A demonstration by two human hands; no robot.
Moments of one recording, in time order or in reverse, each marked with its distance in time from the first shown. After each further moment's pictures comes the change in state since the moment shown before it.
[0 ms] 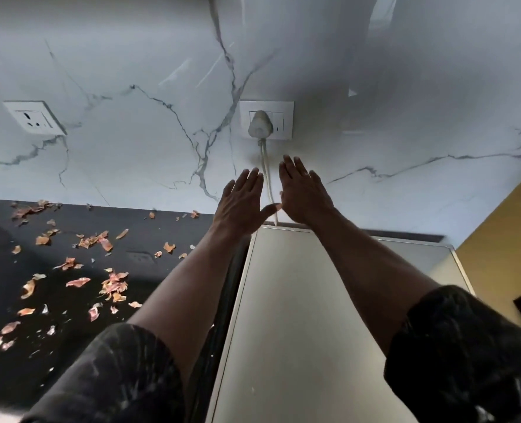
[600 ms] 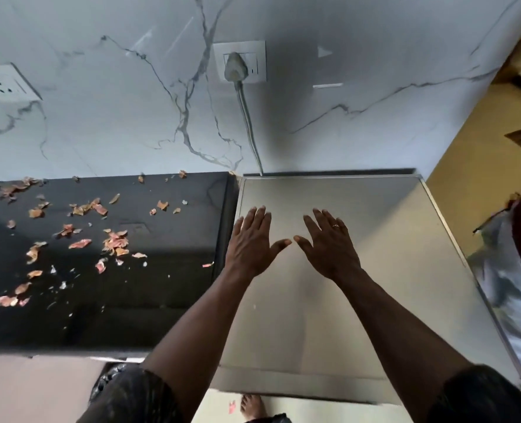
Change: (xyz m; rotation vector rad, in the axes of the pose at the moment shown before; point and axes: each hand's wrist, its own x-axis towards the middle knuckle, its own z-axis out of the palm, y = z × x) left_hand -0.184 0.064 0.085 -0.071 -0.161 0.048; right_hand -0.248 -0.006 0.098 0.131 -0.093 0.252
